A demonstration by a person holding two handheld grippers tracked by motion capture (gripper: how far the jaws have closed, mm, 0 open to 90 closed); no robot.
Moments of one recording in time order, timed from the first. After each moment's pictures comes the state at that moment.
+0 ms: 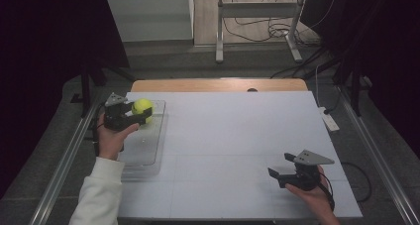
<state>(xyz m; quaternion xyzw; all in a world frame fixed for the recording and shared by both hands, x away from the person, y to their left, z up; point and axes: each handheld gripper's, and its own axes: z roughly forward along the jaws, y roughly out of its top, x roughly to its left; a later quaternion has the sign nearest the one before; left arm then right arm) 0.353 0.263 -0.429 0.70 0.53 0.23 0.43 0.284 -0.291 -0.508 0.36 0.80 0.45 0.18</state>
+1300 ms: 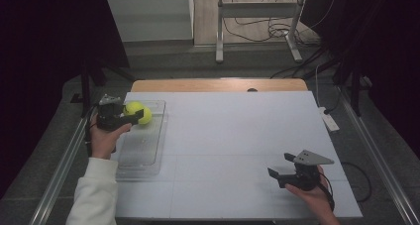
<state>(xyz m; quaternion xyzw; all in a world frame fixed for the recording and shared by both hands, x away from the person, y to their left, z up) 0.358 0.285 -0.438 0.70 0.56 0.22 0.39 0.284 -0.291 -0.508 0.36 0.80 0.45 0.18</state>
